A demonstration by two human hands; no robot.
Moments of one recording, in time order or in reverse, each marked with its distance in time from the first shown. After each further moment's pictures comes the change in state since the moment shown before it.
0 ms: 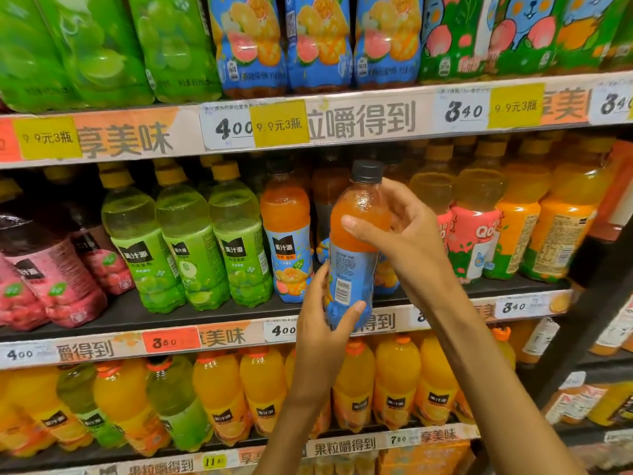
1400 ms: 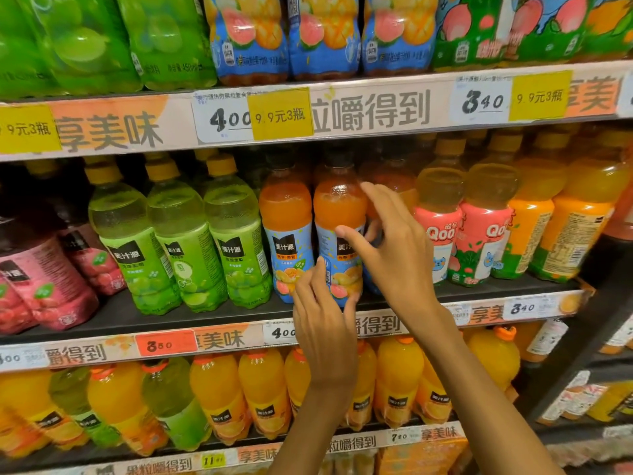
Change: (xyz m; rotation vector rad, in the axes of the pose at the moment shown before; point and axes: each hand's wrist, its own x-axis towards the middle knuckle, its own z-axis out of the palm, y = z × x) left_hand 0.013 -0.011 0.023 0.788 0.400 0.227; right_hand 0.007 0.032 0.013 -0.822 0.169 -0.320
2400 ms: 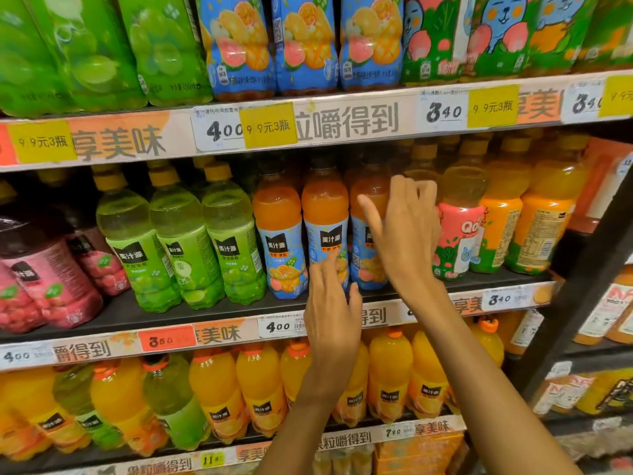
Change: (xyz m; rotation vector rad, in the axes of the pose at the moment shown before) left_hand 0.009 0.025 -0.012 -0.193 -0.259 -0.067; right_hand 0.016 0.014 -0.020 -0.349 0.071 0.085
